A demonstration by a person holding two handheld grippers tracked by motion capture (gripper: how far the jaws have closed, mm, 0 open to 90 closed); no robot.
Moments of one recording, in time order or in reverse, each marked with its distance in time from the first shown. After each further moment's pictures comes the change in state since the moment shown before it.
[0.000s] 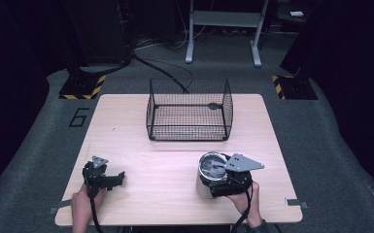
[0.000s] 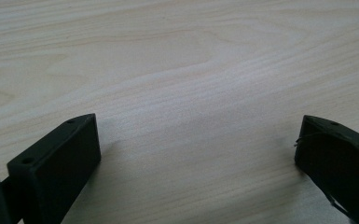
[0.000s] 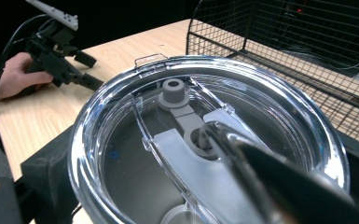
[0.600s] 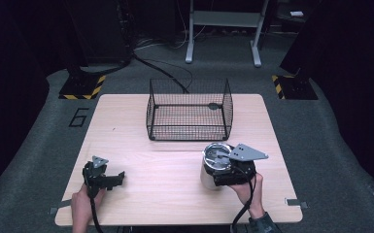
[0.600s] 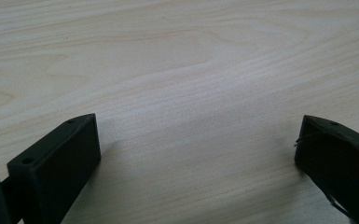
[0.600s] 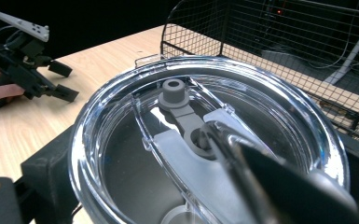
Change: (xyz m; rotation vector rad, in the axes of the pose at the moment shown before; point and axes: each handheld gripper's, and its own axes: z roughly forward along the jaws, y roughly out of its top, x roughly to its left) left arm 0.000 0.000 0.000 0.000 0.000 0.000; right arm -0.020 0.015 0.000 0.002 -0.063 0.021
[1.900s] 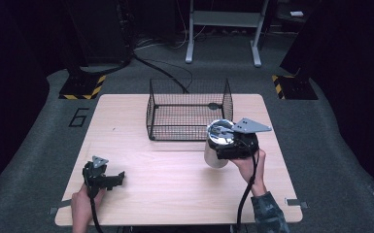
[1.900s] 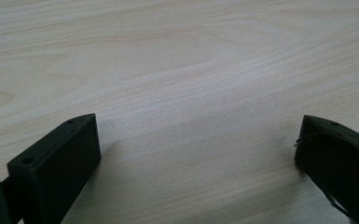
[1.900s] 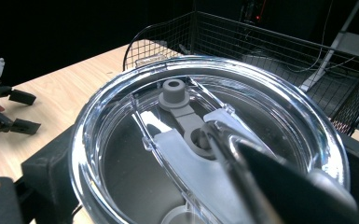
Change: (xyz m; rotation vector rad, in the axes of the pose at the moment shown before) left arm 0.000 0.000 0.000 0.000 0.000 0.000; right arm -0.042 0.048 0.014 -0.004 -0.061 0.012
